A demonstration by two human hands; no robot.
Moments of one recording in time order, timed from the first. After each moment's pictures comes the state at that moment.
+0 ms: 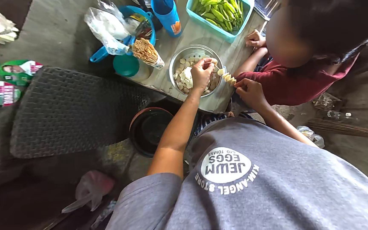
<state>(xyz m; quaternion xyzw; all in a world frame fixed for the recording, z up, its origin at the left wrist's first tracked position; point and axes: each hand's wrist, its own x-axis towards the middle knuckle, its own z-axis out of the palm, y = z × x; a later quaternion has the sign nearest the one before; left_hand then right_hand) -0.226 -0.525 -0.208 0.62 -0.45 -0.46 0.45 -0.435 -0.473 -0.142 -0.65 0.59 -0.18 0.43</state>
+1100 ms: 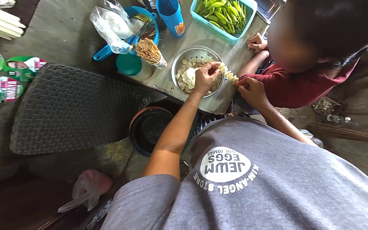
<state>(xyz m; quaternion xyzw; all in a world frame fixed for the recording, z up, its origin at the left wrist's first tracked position) -0.222 -0.510 -0.200 0.54 -0.58 -0.42 0.45 -0.435 -0.479 -0.143 -0.66 0.58 -0.20 0.42</state>
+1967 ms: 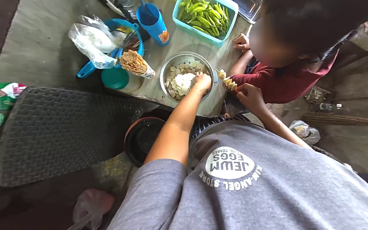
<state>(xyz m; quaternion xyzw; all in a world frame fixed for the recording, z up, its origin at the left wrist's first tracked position) -0.262 -0.571 -0.246 0.58 -0.72 -0.31 -0.22 -0.460 -0.461 -0.143 -0.61 0.63 -0.21 0.42</state>
